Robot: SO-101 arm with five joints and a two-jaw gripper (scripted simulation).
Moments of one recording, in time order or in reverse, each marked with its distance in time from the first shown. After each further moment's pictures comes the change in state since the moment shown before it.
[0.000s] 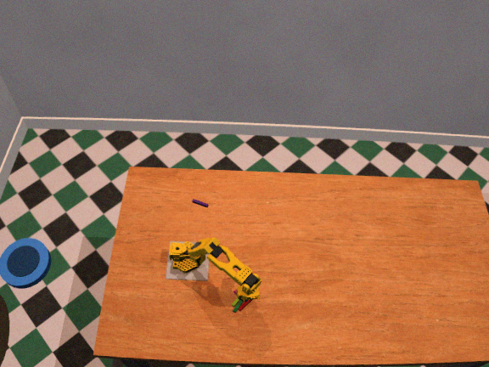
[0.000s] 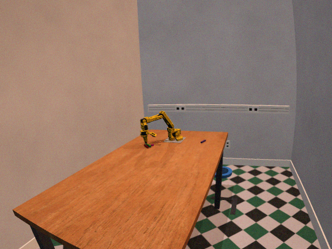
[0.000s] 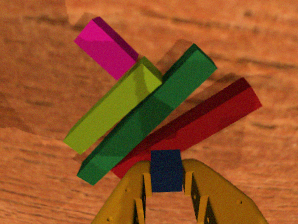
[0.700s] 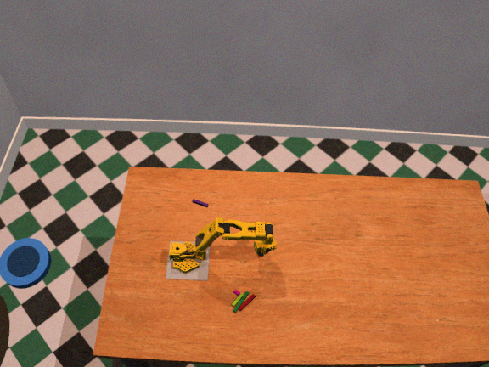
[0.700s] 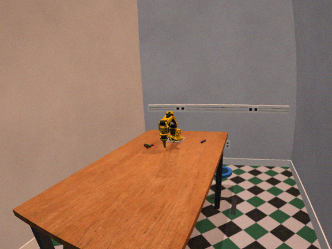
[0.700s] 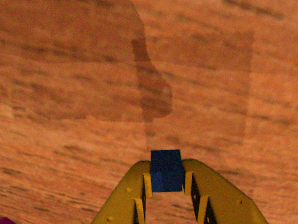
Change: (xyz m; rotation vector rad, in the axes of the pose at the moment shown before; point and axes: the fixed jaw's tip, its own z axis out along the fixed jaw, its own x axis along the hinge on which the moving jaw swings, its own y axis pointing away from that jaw) arm -0.149 -0.082 0.005 -0.020 0.040 -0.162
